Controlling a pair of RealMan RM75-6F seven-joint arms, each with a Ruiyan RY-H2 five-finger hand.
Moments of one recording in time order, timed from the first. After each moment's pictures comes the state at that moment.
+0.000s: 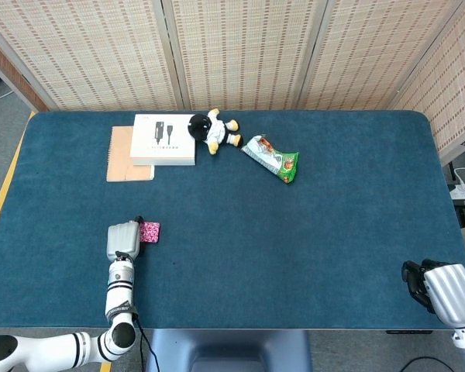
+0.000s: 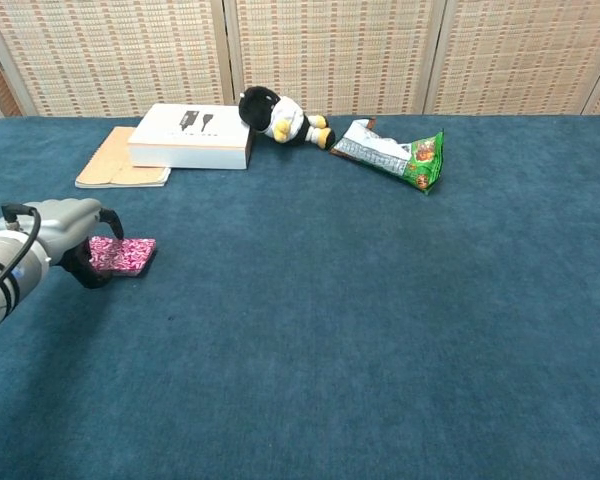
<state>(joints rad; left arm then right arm) -0.68 -1.79 -0.26 -1.44 0.57 1.32 0.89 0.05 -1.09 -0.02 -1.49 -1.74 1.63 0.07</state>
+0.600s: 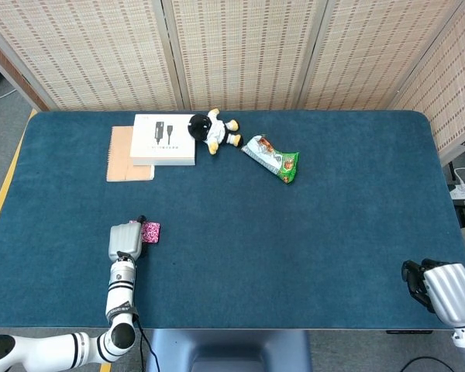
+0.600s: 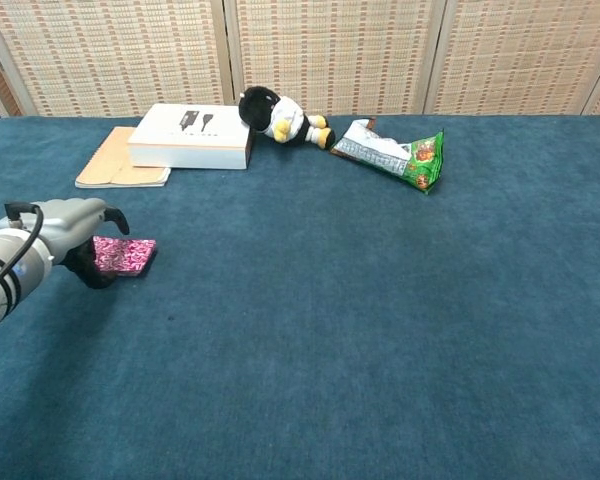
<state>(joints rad) -0.68 -1.78 -0.27 -1.47 0.56 1.31 0.90 0.05 -1.09 -0.02 -1.49 -1.74 1.62 0.06</state>
